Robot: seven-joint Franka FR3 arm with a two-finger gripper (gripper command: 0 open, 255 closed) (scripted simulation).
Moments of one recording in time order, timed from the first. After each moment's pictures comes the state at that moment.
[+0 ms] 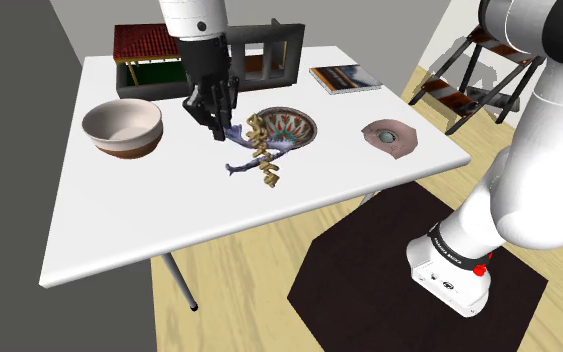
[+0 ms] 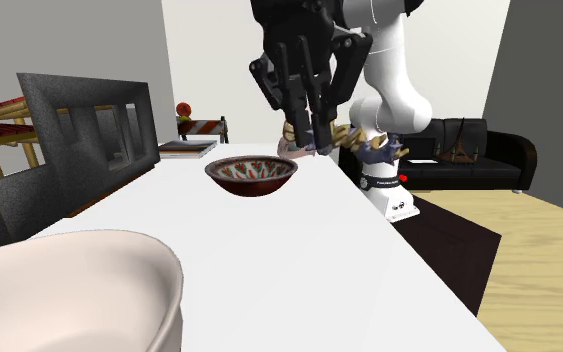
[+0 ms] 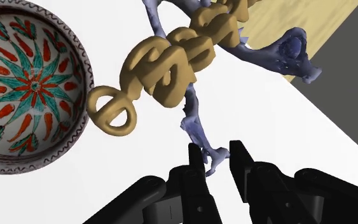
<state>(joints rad) 0.36 0.34 0.44 -1.44 -0.02 1.57 0.28</state>
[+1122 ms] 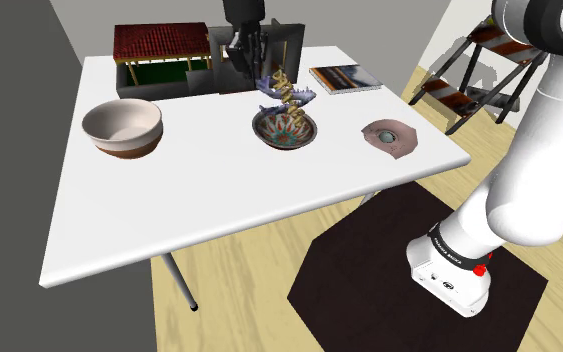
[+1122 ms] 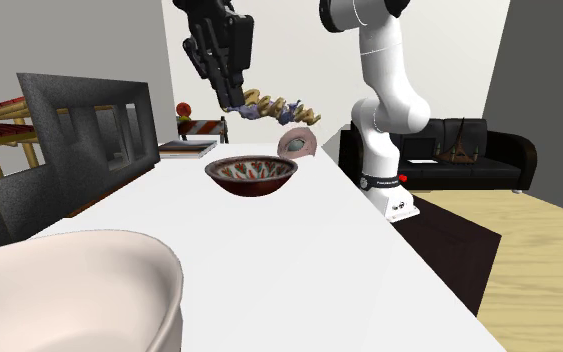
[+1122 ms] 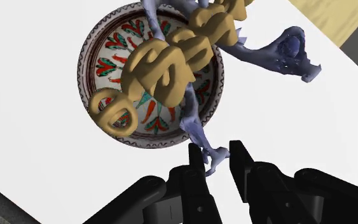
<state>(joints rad) 0.21 0.32 0.36 -1.35 -0.03 1.44 0.06</state>
